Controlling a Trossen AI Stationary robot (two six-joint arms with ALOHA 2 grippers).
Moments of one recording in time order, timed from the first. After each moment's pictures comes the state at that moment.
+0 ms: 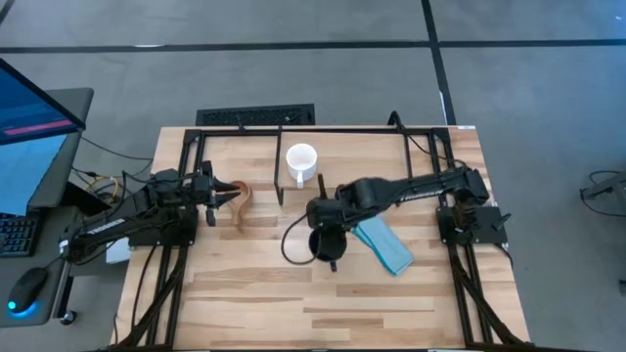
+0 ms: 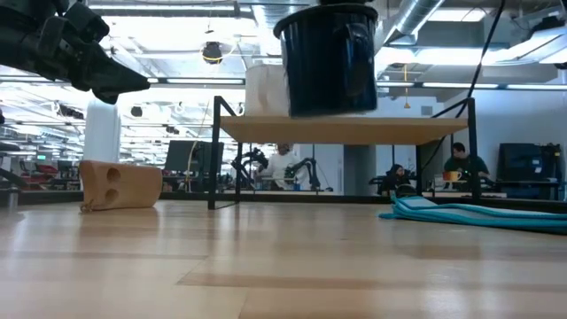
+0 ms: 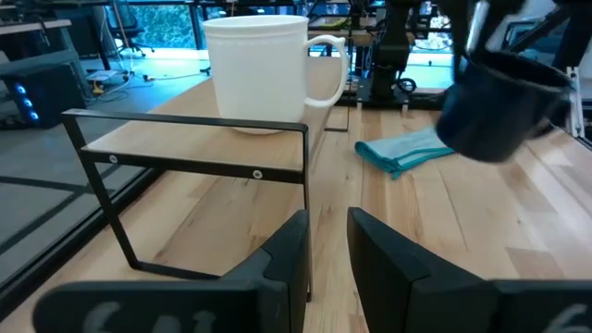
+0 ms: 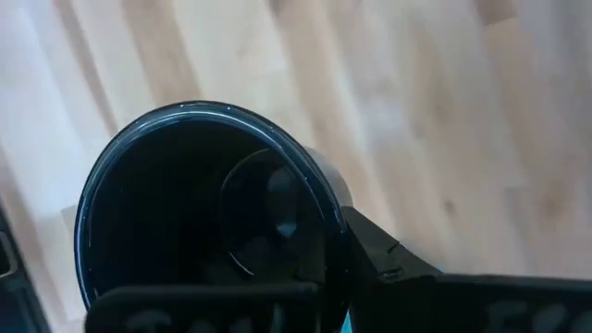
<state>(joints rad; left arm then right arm) 0.40 0.11 0.21 -0.26 0.20 0.05 0.18 1.92 1.91 -1.26 0.08 0.44</state>
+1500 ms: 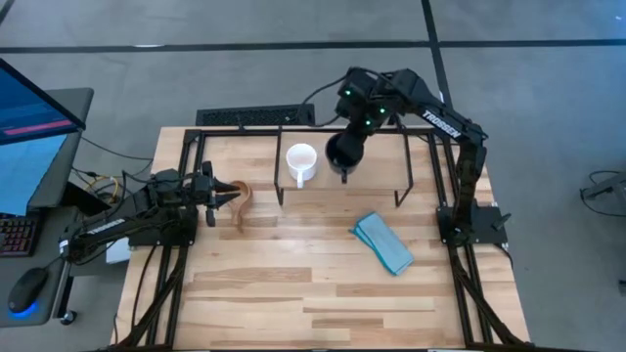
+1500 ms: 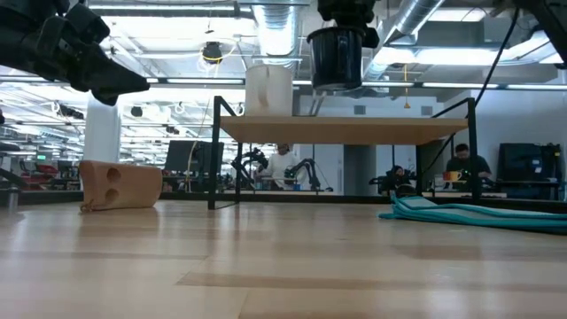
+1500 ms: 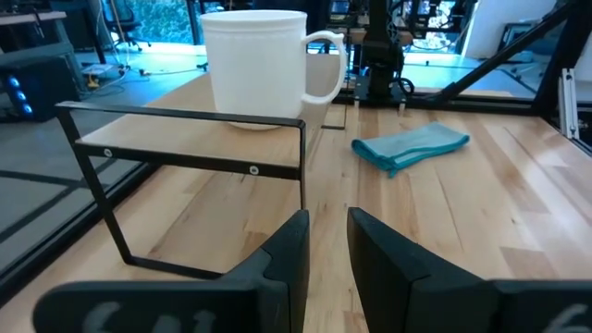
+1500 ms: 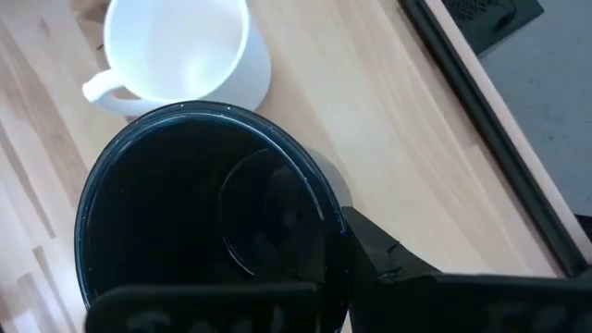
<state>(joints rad) 0.40 0.11 0.21 -0.27 0.20 0.03 -0.42 1.91 2.30 -1.57 -0.11 0.05</state>
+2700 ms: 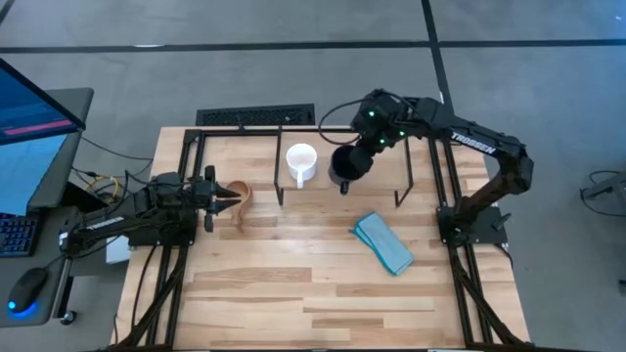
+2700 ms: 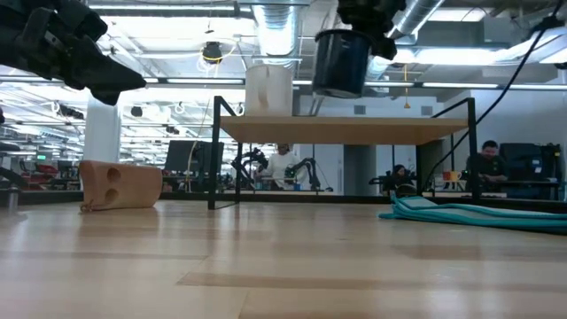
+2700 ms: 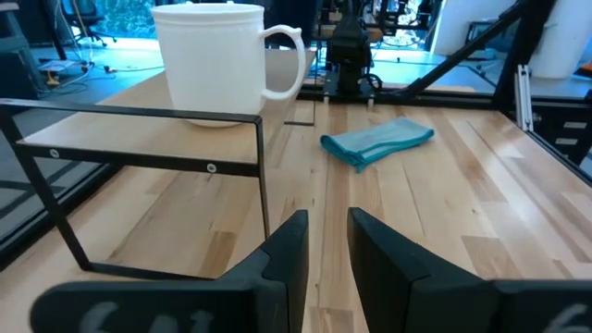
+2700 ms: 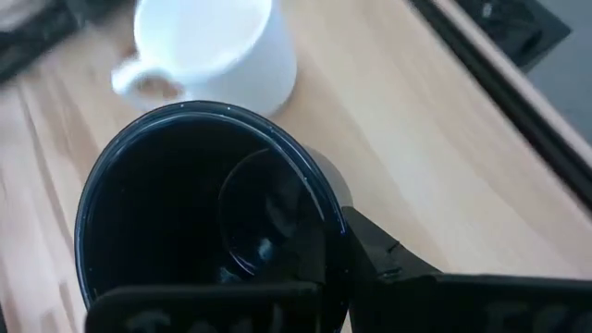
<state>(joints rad) 0.31 0.11 0.21 -0.27 0.19 0.01 -0.39 1.54 1.65 -1.09 -0.13 0.17</state>
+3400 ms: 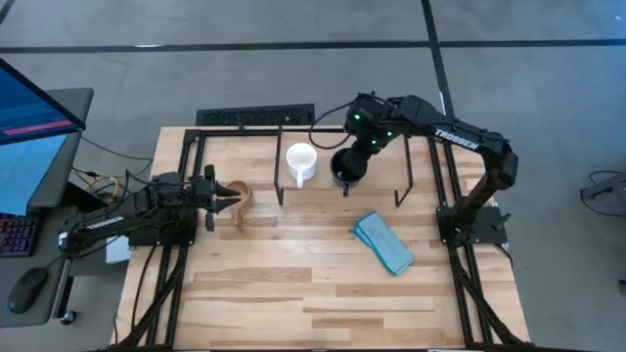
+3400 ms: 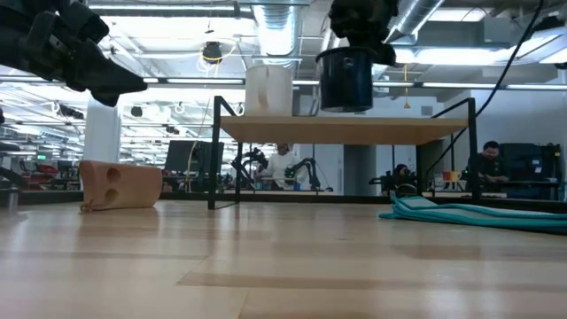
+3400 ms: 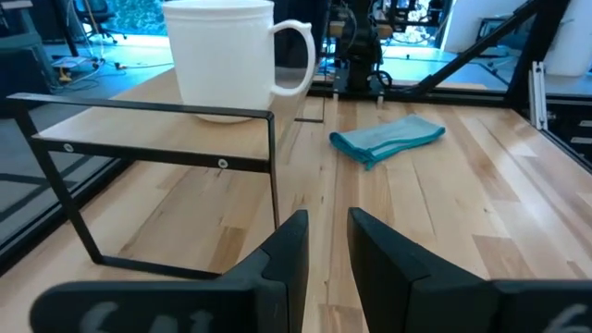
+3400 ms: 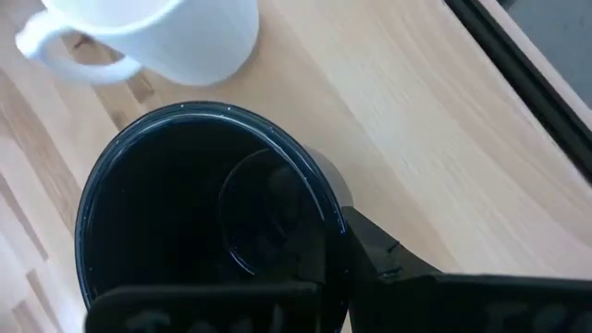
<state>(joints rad) 0.31 0.13 0.21 -0.27 0.17 0.01 -0.38 1.66 1.76 -1.25 -0.08 0.21</state>
